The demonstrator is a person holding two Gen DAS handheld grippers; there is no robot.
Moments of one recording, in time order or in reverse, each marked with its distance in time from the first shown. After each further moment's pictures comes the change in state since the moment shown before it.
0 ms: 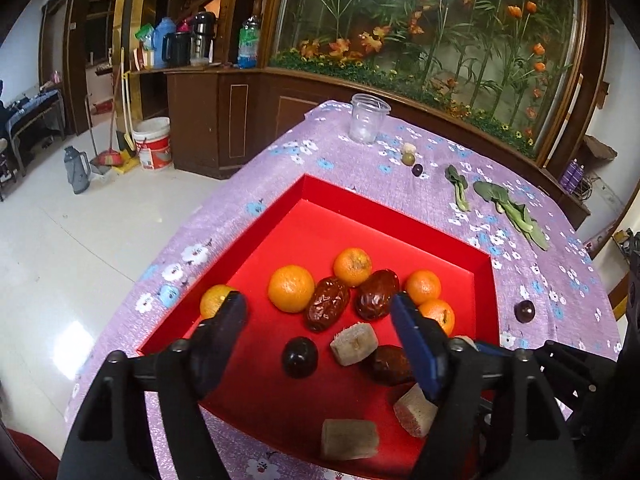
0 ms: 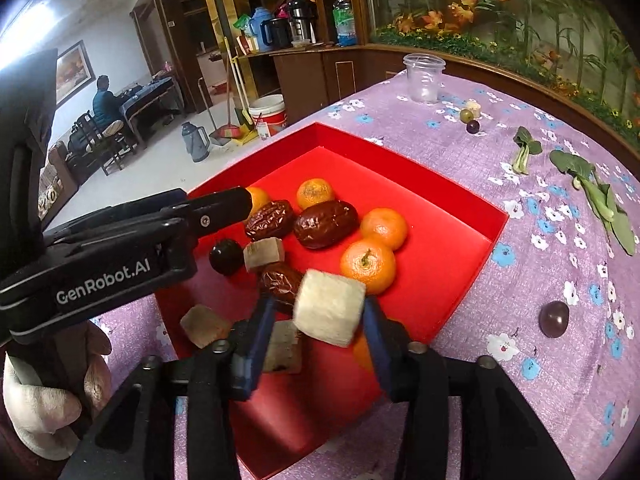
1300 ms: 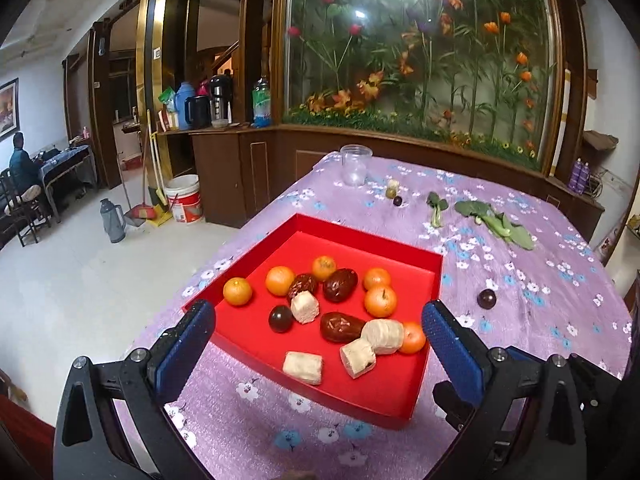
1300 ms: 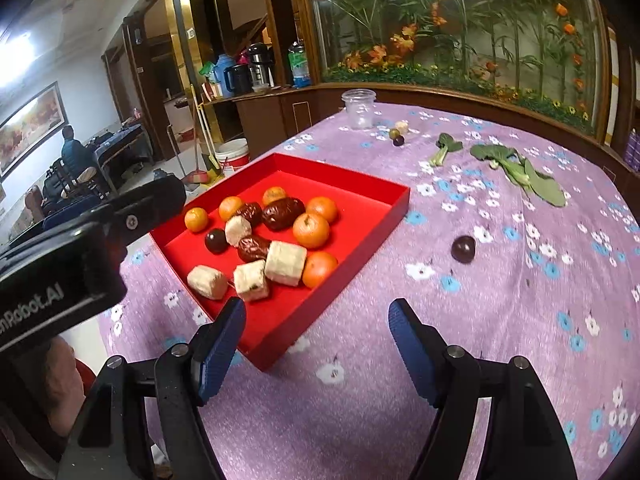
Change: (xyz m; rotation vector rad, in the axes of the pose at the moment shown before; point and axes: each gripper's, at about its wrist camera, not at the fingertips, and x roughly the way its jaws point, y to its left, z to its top) left arm -0.101 -0.065 -0.044 0.084 -0.190 0.137; right arm -0.082 -0.010 -0.069 0.102 -0.152 -0.120
